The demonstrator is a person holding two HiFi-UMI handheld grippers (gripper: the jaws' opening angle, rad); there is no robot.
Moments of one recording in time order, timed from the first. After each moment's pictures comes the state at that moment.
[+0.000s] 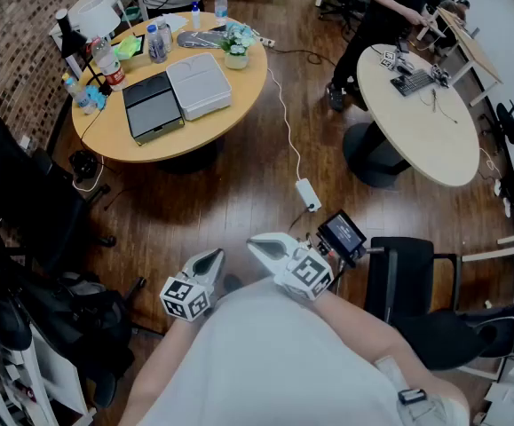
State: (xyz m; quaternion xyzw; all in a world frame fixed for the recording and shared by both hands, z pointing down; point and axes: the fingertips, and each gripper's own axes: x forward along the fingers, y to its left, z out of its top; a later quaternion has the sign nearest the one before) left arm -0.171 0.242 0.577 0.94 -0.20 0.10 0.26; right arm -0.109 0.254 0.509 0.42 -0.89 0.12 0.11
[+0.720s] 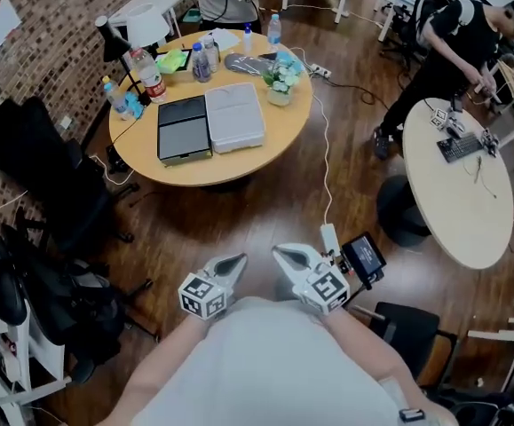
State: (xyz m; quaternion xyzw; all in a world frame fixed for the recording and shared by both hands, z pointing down) left arm -0.053 0.151 0.554 0.94 -0.23 0.11 0.24; right arm 0.011 0.157 0.502 0.40 -0.91 0.10 0.09
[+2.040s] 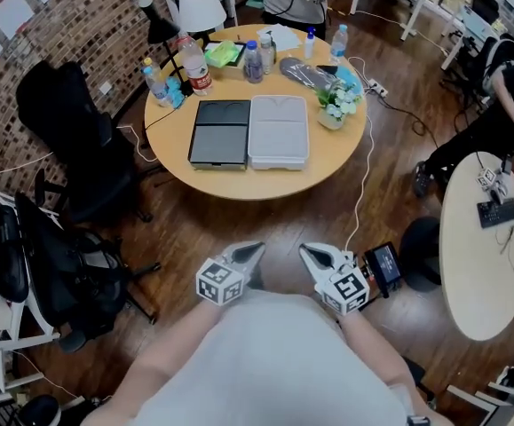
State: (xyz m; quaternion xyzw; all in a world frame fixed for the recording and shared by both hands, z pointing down) left arm -0.037 0.017 0.565 0.91 -0.32 0.11 0.26; right arm 0.050 0.028 0.526 0.34 -0.92 0.13 0.11
